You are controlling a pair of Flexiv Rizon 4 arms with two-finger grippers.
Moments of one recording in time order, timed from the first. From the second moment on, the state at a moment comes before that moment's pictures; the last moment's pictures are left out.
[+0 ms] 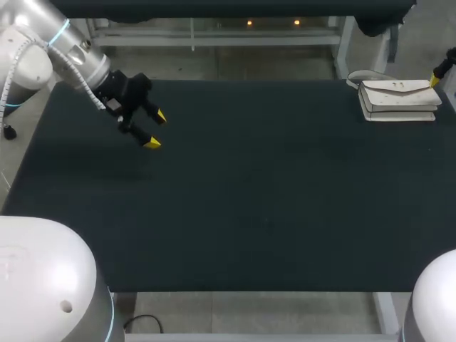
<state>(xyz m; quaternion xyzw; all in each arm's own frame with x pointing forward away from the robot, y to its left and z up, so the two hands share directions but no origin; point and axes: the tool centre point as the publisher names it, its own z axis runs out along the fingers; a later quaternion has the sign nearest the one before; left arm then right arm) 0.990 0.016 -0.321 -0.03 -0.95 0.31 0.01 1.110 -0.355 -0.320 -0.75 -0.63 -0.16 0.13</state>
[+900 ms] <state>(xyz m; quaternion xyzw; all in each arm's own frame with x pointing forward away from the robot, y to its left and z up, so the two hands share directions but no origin) 0.990 0.016 -0.321 -0.03 -0.95 0.31 0.01 1.145 -0.363 -0.362 -0.77 -0.58 -0.24 0.13</state>
